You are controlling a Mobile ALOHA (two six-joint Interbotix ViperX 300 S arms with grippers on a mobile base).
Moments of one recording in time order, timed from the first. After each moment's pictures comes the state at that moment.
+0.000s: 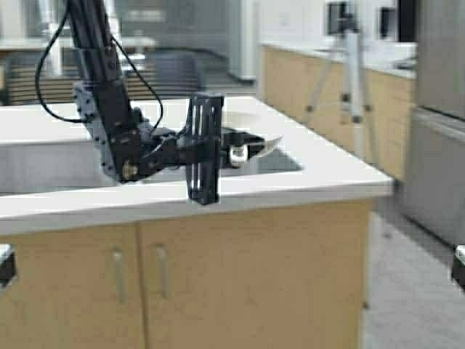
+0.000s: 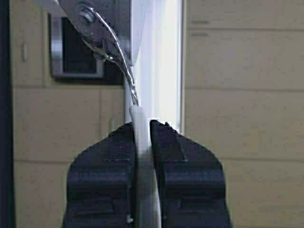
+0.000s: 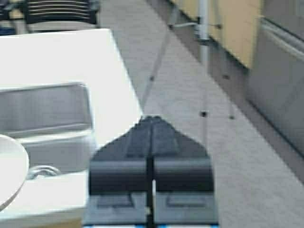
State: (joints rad) left arm -0.61 0.63 0.75 0.22 -1.37 -1.57; right arm 0.01 -0.89 1.22 -0.03 -0.28 0.03
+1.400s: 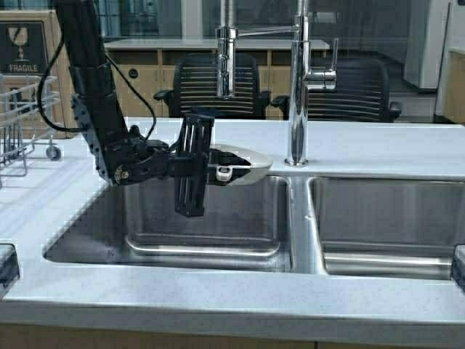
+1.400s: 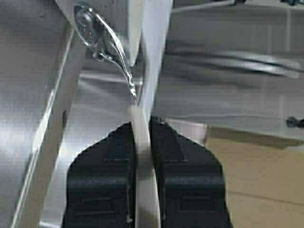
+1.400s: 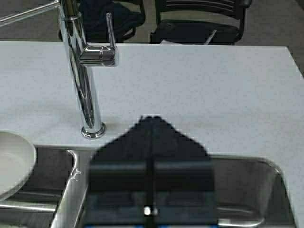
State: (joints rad) left arm -0.48 0.69 0.67 0.41 -1.25 -1.69; right arm 0.01 -0.86 1.24 -0.03 -0.26 0.07
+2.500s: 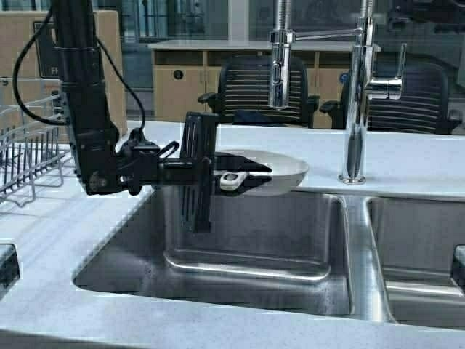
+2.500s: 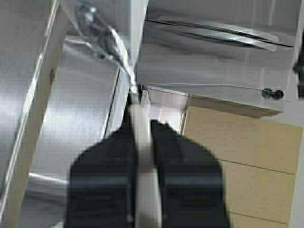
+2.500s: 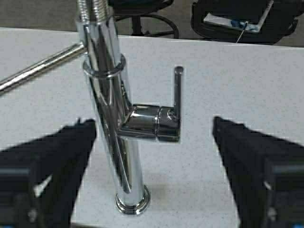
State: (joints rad) left arm -0.64 0.61 0.91 0.44 -1.42 -1.69; right arm 0.01 -0.11 0.74 -0.04 -0.35 0.09
